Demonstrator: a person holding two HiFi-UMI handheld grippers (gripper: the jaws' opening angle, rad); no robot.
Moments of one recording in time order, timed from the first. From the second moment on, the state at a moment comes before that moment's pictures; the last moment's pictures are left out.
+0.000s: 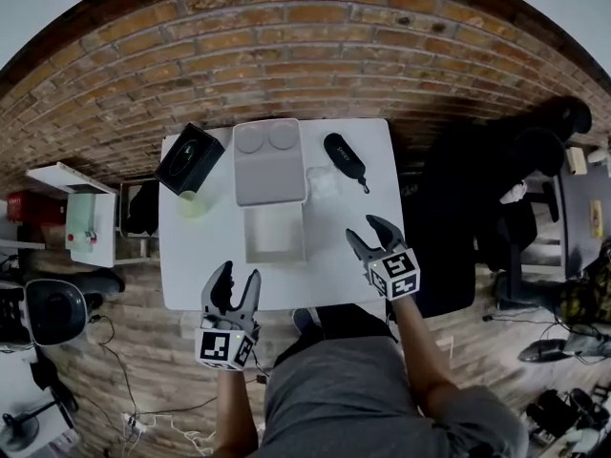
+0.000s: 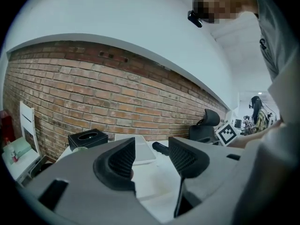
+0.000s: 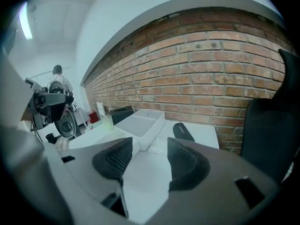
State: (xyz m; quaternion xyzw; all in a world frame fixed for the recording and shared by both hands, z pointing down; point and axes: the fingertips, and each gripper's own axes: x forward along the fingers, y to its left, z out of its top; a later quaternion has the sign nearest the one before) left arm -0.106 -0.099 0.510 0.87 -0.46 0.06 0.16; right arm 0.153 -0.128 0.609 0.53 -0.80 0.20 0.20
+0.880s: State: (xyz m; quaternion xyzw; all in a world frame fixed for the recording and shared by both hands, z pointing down) left arm -0.076 -0.144 0.530 0.88 -0.43 0.05 0.20; right arm 0.166 -0.211 0.750 0.49 -0.78 0.27 0.26
